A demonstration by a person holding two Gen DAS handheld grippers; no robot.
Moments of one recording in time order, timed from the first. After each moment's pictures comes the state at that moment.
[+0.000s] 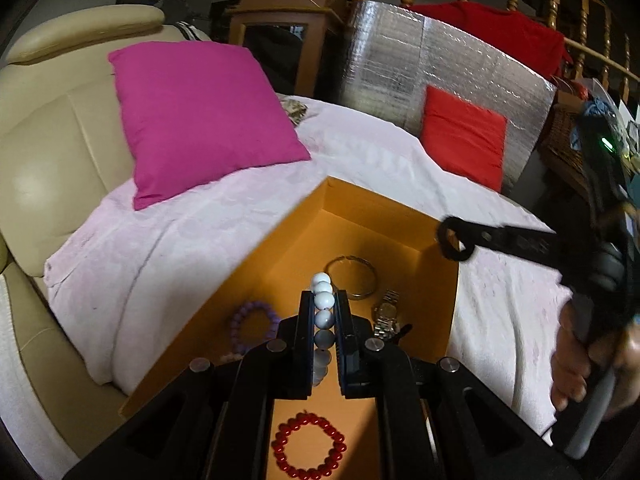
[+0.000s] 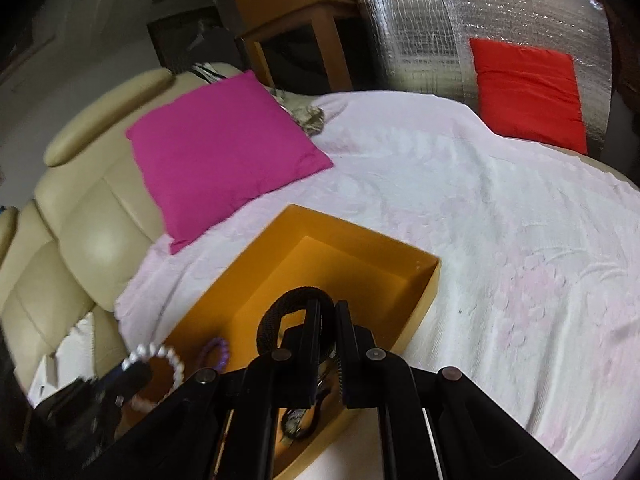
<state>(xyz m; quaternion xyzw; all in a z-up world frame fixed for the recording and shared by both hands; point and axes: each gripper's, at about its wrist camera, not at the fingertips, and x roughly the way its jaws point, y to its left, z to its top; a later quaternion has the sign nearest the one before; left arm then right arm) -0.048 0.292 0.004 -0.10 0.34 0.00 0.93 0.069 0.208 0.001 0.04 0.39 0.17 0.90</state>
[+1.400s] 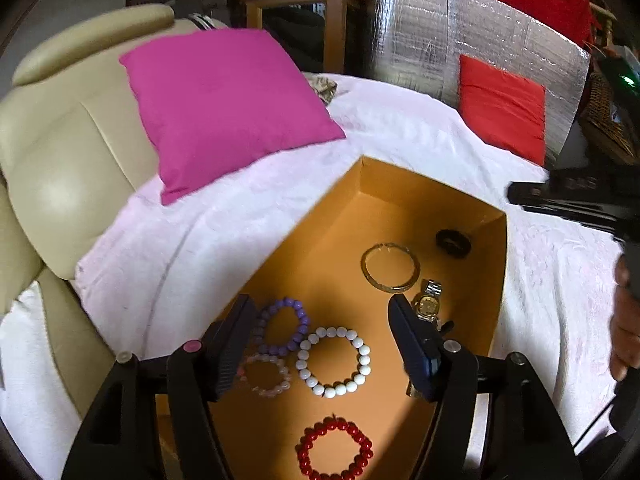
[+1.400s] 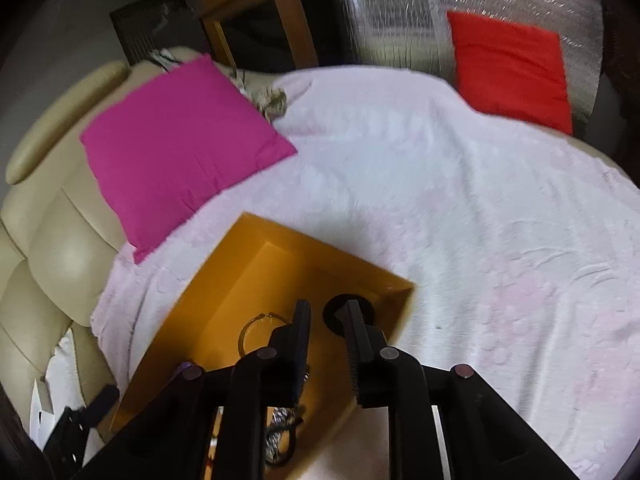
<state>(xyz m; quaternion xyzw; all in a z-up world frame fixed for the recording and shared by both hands) -0.031 0.277 0.004 -0.05 0.39 0.08 0.92 0.096 0.188 0.016 0.06 0.43 0.13 0.89</state>
